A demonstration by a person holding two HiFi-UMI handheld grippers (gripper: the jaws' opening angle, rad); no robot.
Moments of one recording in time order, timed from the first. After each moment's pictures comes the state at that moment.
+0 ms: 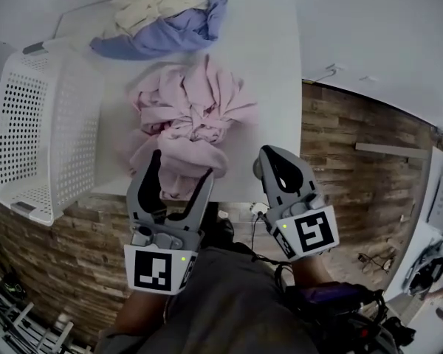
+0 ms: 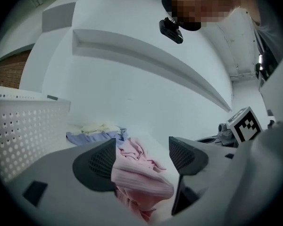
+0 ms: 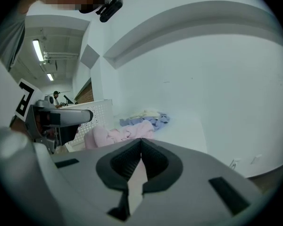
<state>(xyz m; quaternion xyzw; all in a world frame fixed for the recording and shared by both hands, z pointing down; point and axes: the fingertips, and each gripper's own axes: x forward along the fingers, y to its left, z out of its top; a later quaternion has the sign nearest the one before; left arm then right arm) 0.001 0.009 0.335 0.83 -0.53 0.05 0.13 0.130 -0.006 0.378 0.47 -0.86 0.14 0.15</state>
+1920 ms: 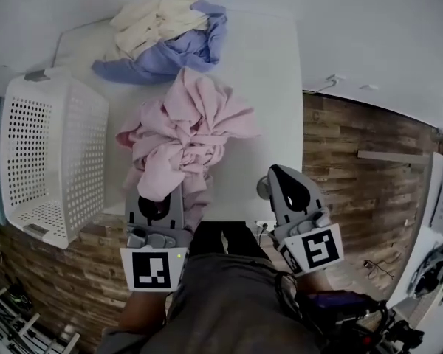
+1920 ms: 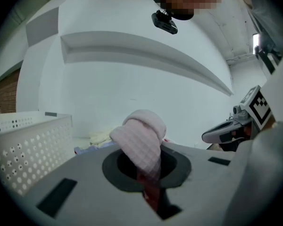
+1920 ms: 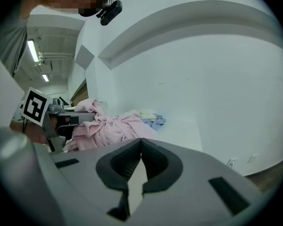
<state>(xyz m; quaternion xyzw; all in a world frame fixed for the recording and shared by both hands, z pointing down) -0.030 -0.032 0.343 0.82 -0.55 0.12 0.09 0.138 -0.019 0.372 0.49 -0.85 0.15 0.14</state>
